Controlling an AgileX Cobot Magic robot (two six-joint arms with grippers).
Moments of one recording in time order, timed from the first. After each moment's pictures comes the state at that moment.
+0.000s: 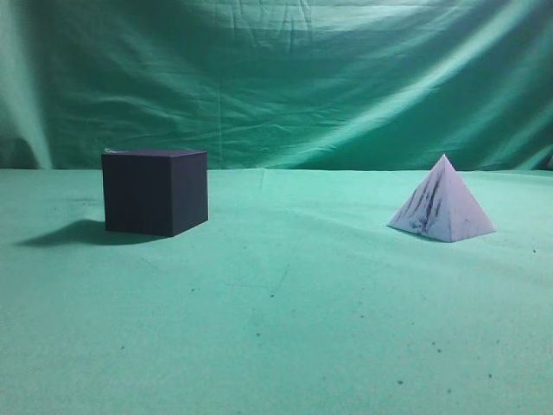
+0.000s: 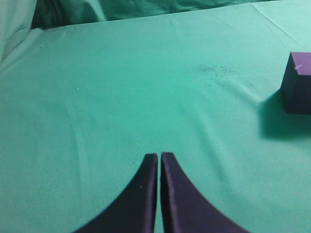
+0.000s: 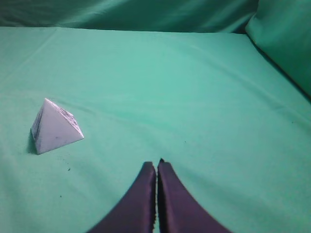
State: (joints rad) left arm -0.01 -0.02 0.02 -0.01 0.35 0.09; right arm 0.01 -0.01 0.03 0.21 0.38 -0.26
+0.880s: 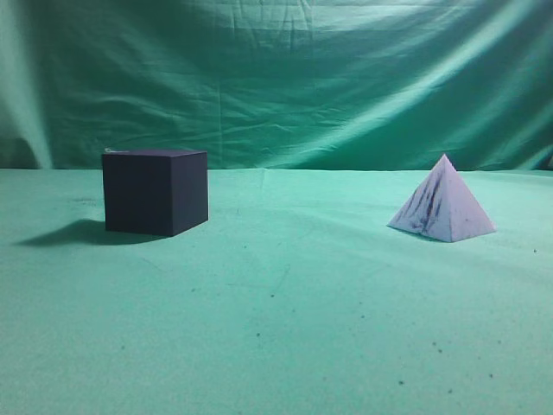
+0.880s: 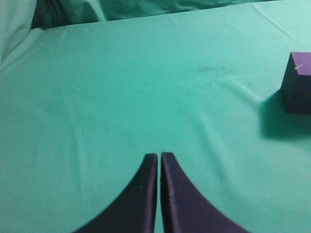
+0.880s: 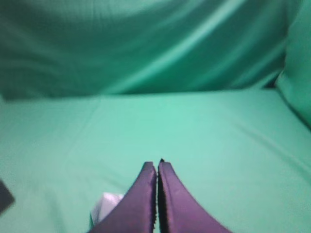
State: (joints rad) left arm -0.01 -0.02 0.02 -0.01 0.35 0.09; right arm 0.01 0.32 -0.35 0.55 0.39 -0.47
